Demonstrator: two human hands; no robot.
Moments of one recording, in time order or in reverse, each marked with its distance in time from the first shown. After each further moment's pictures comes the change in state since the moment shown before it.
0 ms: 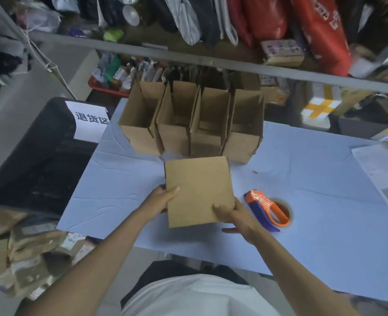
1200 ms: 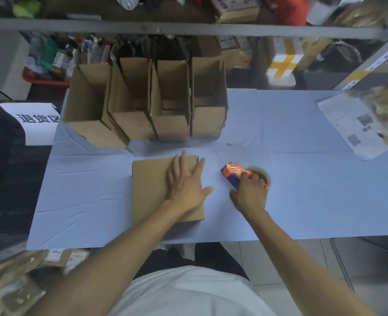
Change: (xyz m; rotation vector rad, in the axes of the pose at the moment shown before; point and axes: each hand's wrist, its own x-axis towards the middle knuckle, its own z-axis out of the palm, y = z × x) left_hand 0.046 -0.007 0.130 1.298 0.114 0.499; right_hand -0.003 0.028 -0.046 -1.038 0.788 0.064
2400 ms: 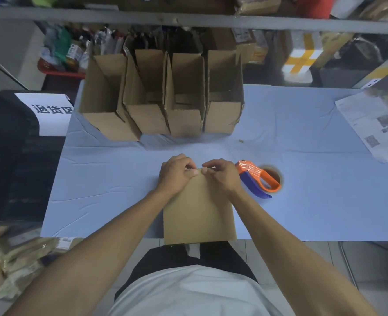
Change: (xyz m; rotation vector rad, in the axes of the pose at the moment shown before) left_hand 0.003 -0.057 -0.028 -0.451 0.100 -0.053; right_hand 0.007 -0.084 -0.004 0.996 -0.255 -0.158
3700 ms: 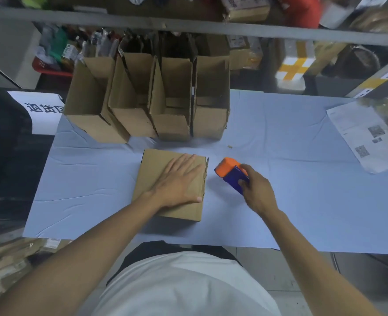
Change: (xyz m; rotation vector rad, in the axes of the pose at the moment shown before) left_hand 0.000 0.028 0.019 0.586 -0.283 0.338; right_hand -0.011 0.046 -0.116 -0.561 0.093 -0.136
